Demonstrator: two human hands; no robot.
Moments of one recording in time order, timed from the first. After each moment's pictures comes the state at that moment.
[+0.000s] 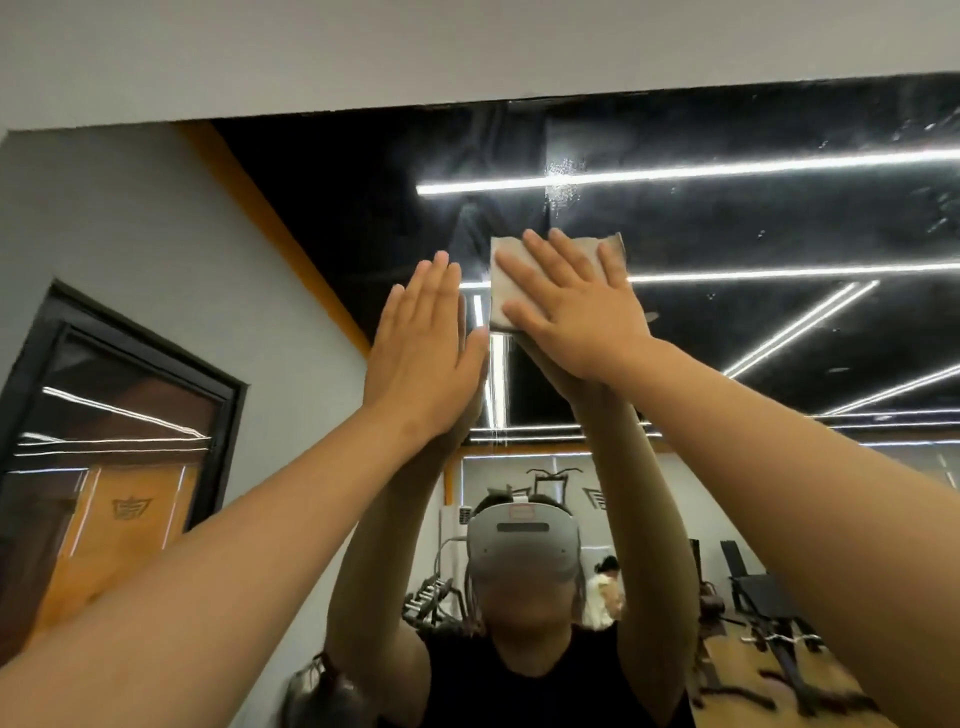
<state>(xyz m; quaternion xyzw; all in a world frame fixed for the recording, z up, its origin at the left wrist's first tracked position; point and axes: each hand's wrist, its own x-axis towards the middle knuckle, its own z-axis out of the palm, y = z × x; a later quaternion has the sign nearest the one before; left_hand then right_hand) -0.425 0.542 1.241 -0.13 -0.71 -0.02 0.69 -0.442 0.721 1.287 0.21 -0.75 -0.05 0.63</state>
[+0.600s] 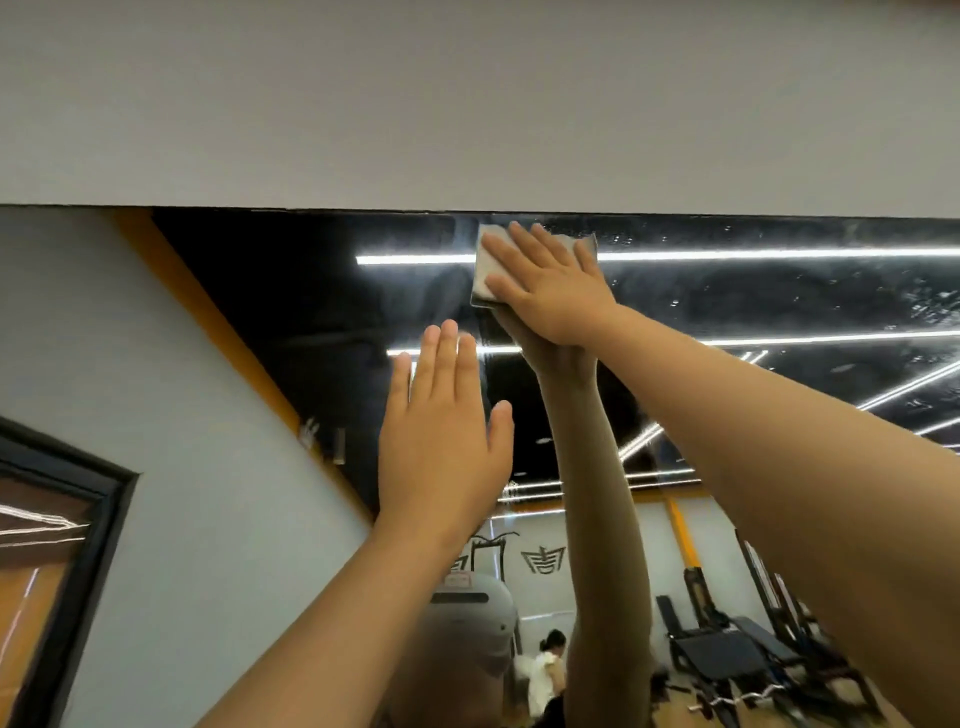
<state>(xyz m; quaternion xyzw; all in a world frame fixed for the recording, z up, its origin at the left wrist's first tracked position) -0.452 0.555 1.321 -0.15 -0.69 -0.01 0.70 -0.441 0.710 1.455 0.15 -0.76 0.00 0.64</state>
